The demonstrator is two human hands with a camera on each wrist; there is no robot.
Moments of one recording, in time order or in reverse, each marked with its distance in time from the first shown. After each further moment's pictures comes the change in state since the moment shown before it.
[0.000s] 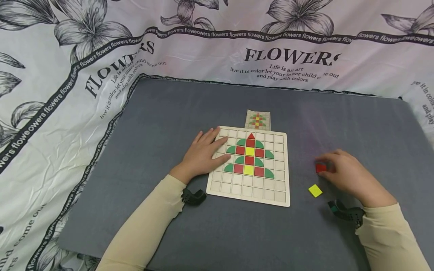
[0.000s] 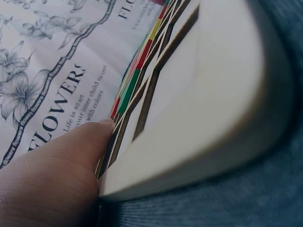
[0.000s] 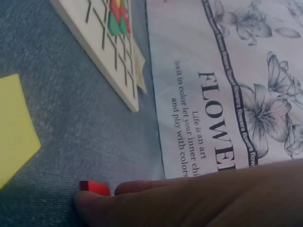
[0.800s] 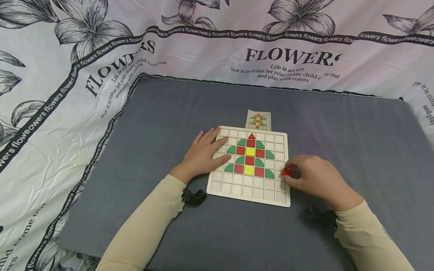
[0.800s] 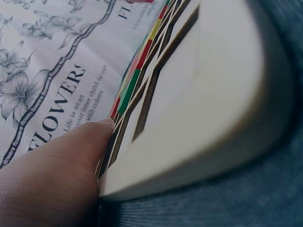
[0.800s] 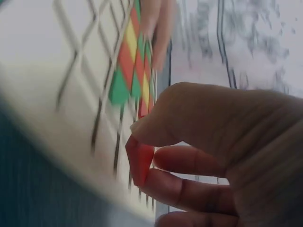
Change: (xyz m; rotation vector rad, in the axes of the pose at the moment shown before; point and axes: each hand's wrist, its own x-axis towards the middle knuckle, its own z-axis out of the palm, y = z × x) left_hand 0.001 -0.003 0.002 -0.009 0.001 0.014; right_hand 0.013 -0.076 0.020 -0.045 0.041 -0.166
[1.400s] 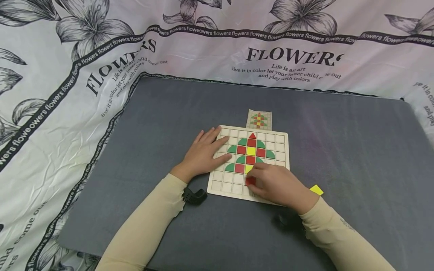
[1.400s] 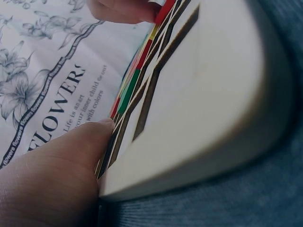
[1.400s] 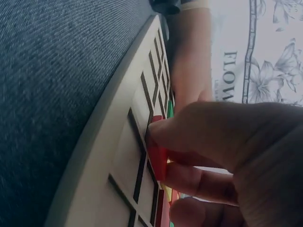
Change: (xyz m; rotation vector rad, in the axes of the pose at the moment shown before) left_hand -0.001 -0.001 0.000 0.007 0.007 0.008; right_hand 0.028 -0.059 0.050 -0.015 0.092 -0.373
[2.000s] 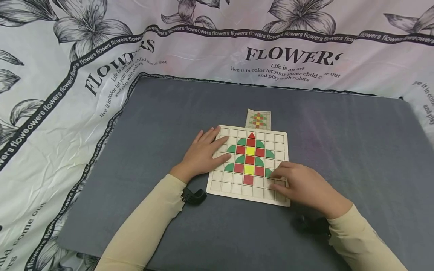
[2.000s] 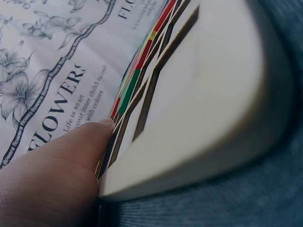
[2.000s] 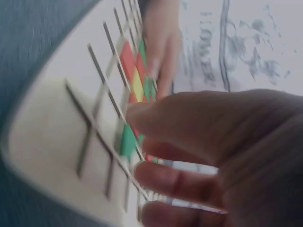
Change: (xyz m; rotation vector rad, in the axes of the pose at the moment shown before) left_hand 0.001 0.002 -0.001 0.001 -0.013 -0.015; right_hand -0.037 0.021 -0.038 0.049 -0.119 0.221
